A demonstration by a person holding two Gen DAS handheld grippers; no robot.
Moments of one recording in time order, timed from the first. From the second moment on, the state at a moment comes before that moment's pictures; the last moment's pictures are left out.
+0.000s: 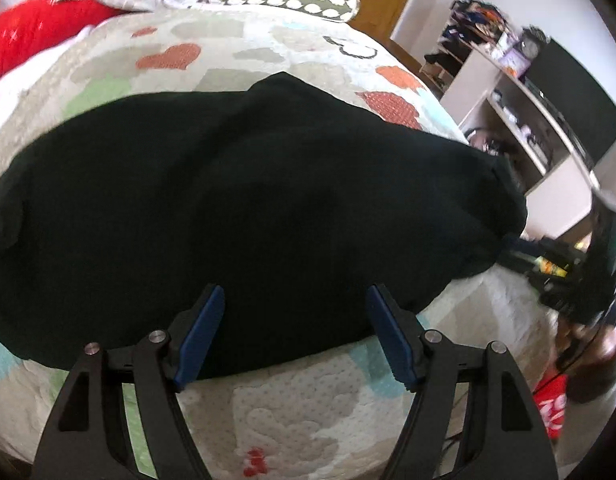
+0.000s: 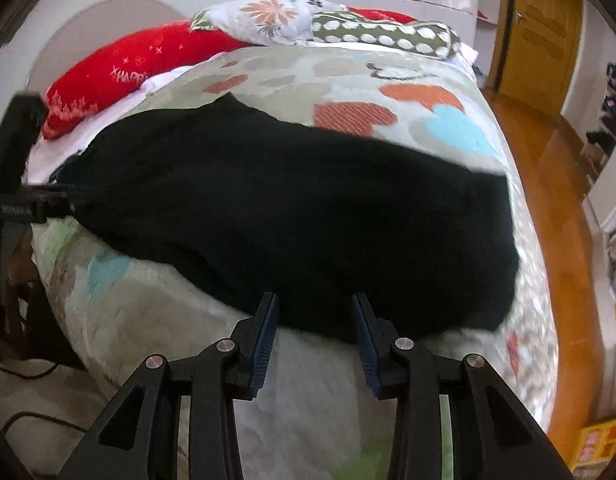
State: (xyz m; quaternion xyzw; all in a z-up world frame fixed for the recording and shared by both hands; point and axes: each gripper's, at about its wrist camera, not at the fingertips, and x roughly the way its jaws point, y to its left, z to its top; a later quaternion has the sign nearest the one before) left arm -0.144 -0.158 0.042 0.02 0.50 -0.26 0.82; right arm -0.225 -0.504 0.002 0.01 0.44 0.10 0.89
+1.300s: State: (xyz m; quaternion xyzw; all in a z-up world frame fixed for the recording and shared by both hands) left arm -0.137 -0.157 0.050 0.01 0.49 -0.23 0.84; right arm -0.202 -0.415 0.006 0.02 0.41 0.22 0.88
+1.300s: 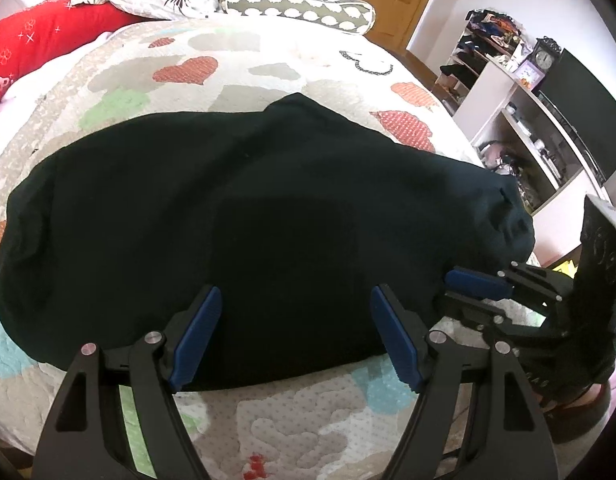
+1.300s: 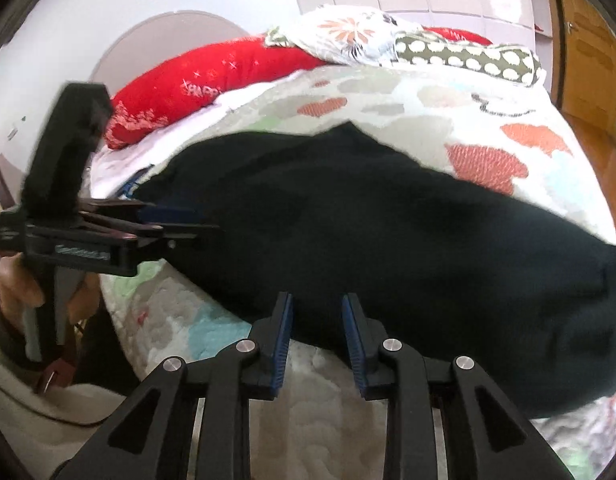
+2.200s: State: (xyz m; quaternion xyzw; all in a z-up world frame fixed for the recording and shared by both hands) left arm -0.116 -0.230 0.066 0.05 0.49 -0.32 0.81; right arm -0.253 -0.513 0.013 0.12 0.42 0.14 0.89
